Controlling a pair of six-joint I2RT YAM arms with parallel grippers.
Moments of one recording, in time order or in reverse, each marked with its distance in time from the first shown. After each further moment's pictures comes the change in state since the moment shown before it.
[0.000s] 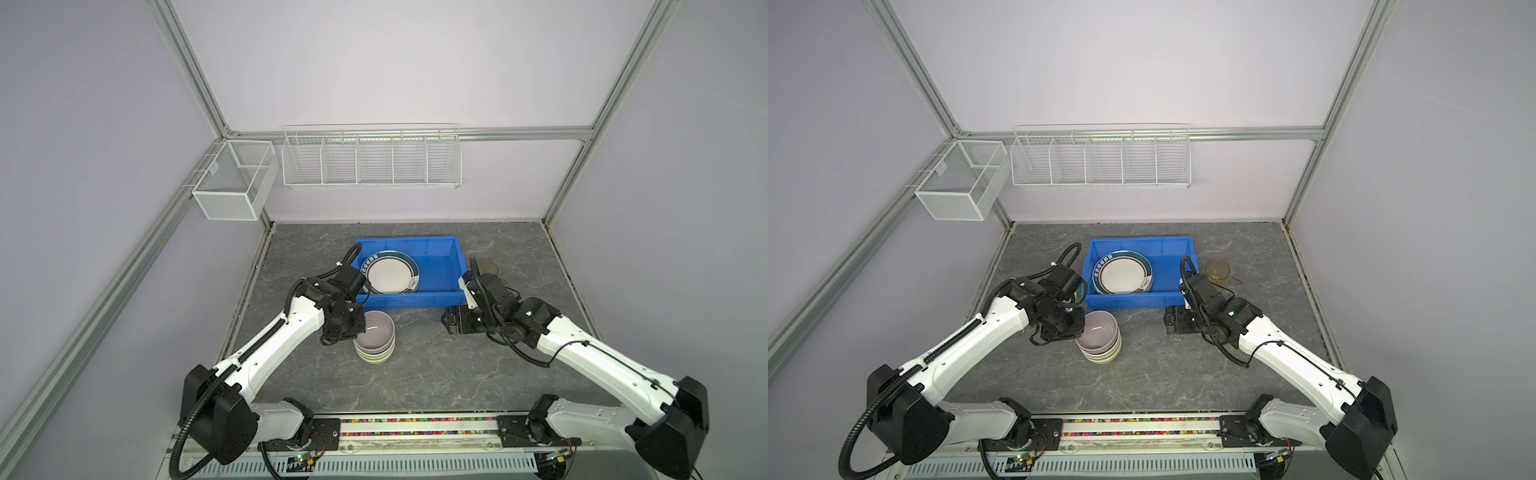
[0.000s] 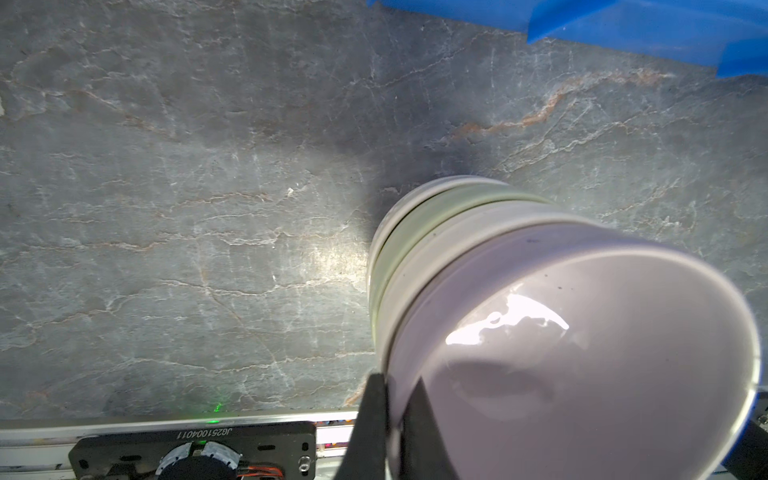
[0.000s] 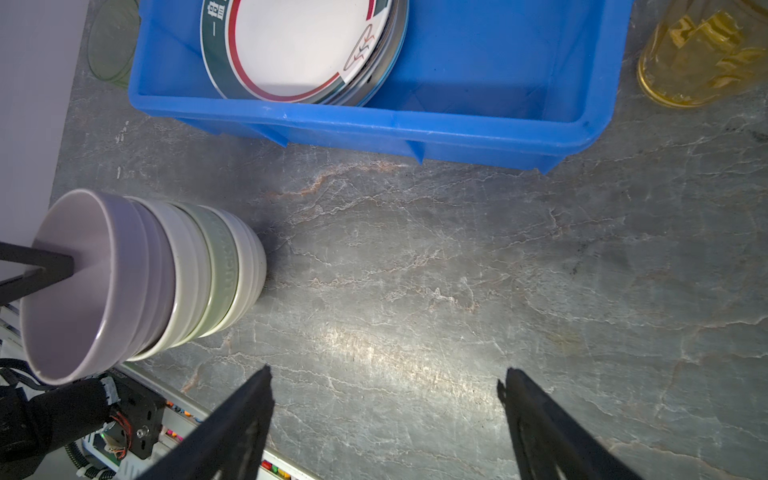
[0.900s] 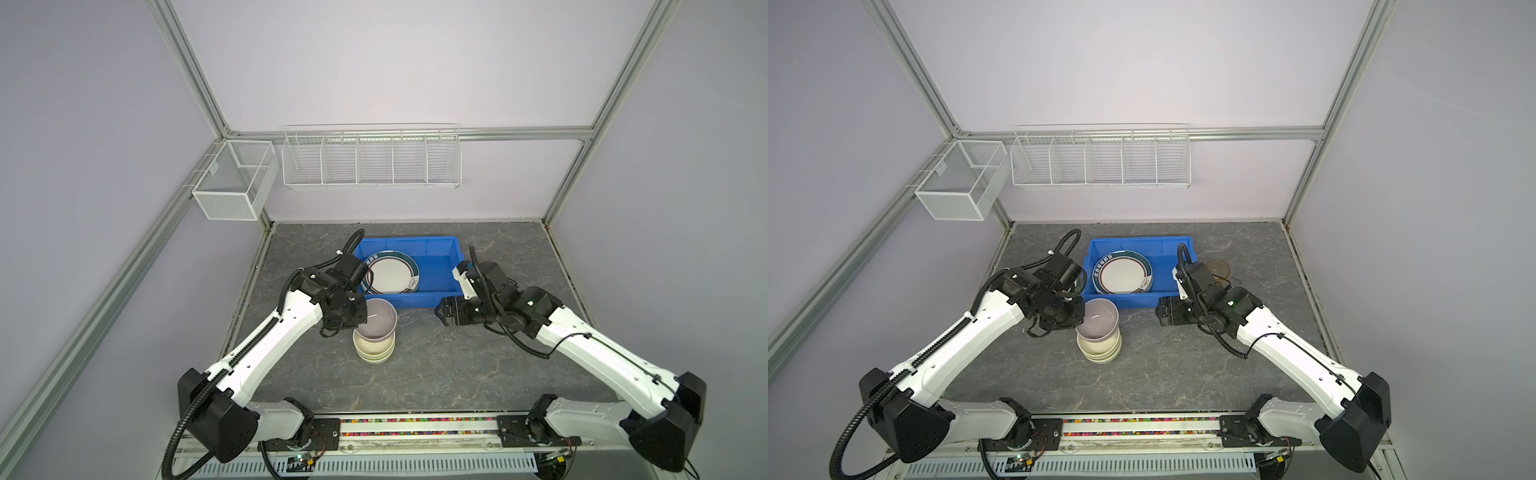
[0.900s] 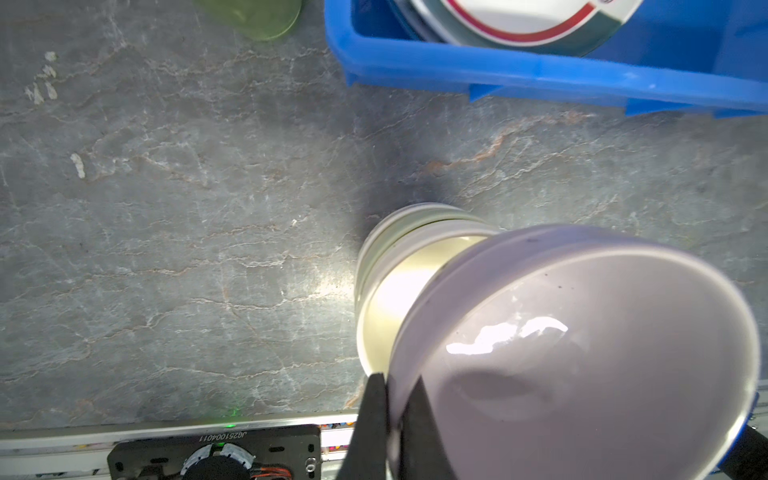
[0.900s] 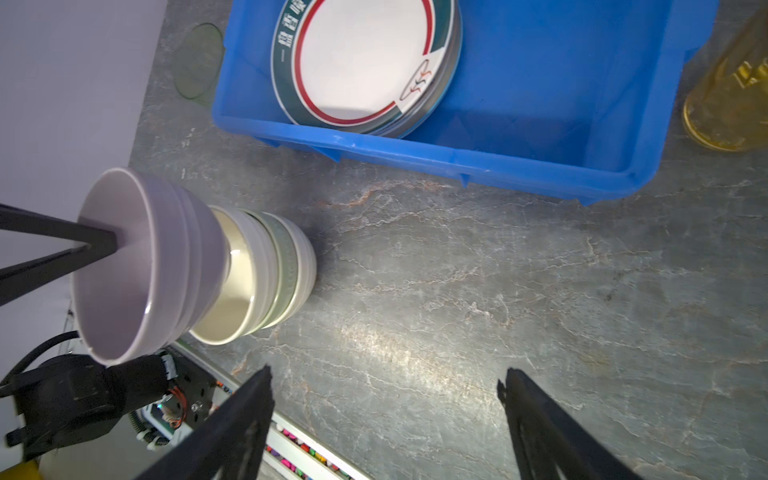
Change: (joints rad) left arm -0.054 0.007 0.184 -0.075 -0.061 0.011; right arm 0.001 0.055 0.172 -0.063 -0.095 -0.027
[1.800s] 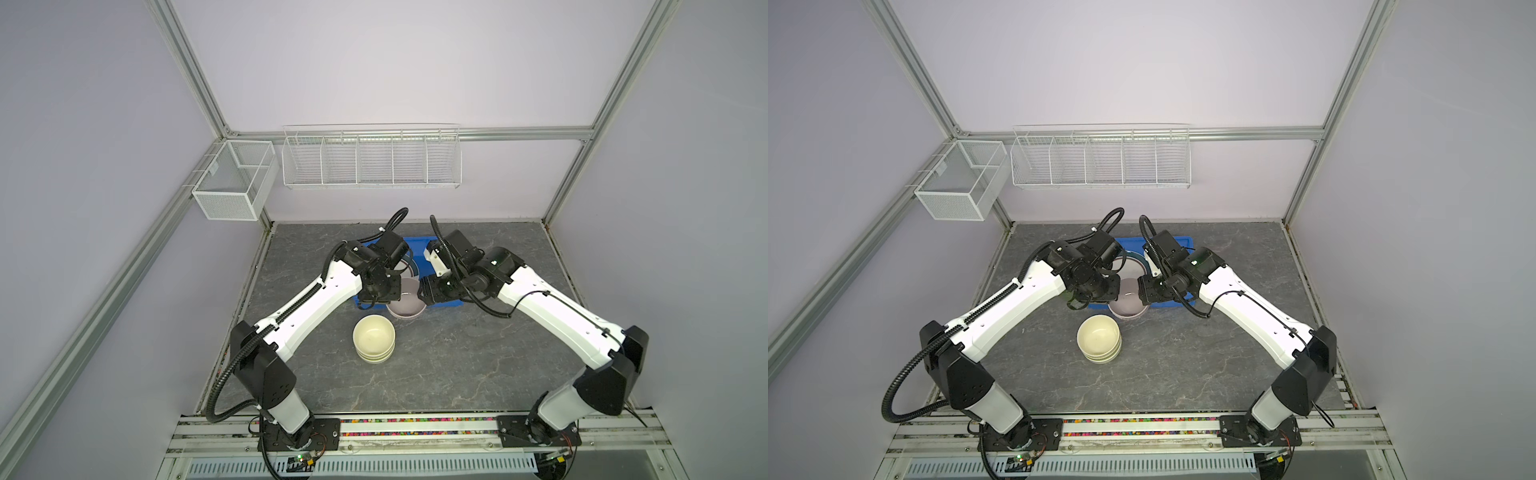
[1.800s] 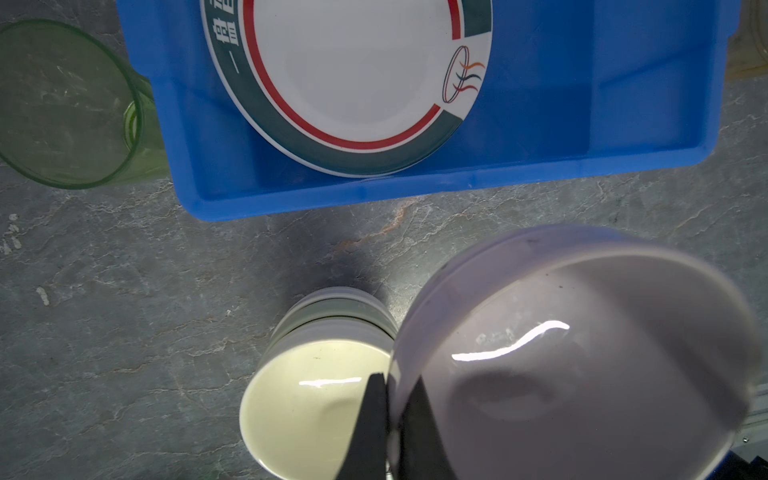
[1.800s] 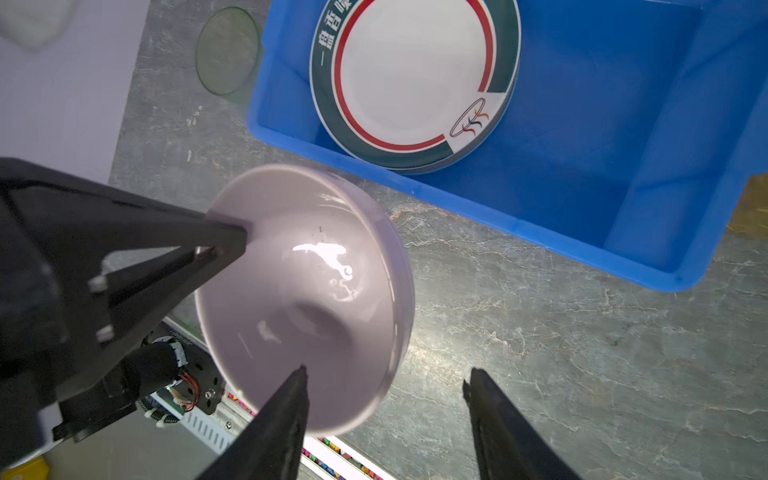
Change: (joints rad) left arm -0.124 0.328 0.354 -0.003 -0.066 0.019; right arm 0.045 0.370 0.462 -0.238 0.028 -0.087
